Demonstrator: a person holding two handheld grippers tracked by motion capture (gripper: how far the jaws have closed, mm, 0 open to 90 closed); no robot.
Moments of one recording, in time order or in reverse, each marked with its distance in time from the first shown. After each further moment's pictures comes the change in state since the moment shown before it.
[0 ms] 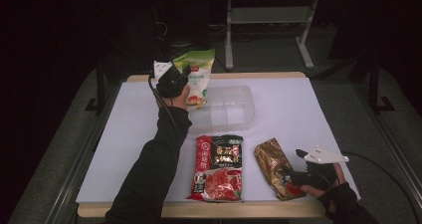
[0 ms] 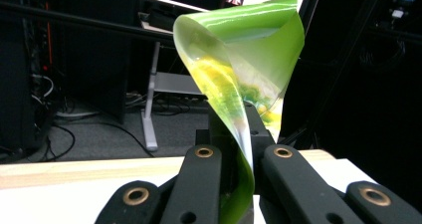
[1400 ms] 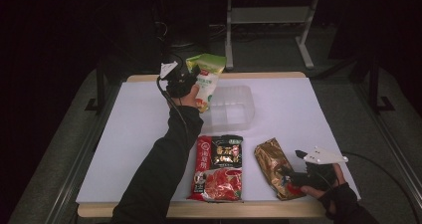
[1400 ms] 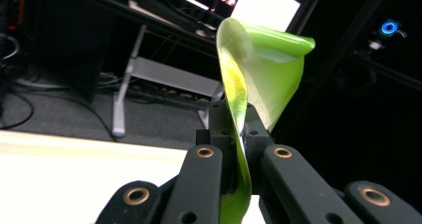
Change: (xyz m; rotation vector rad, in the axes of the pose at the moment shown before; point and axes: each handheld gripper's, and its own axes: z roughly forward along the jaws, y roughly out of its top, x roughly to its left) left arm -0.018 -0.008 0.015 0.029 -0.044 -0.139; right arm 0.001 -0.001 0.001 0.013 0.011 -0.010
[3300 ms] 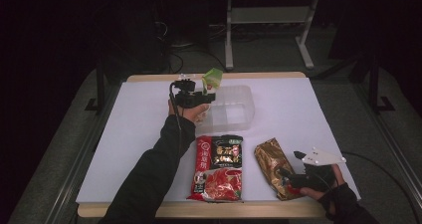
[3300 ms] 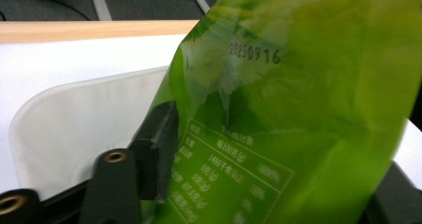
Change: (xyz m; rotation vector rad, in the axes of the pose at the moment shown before) left arm 0.003 -0.023 0.002 0.474 -0.056 0.132; right arm 0.004 0.002 -0.001 0.008 0.013 -0.026
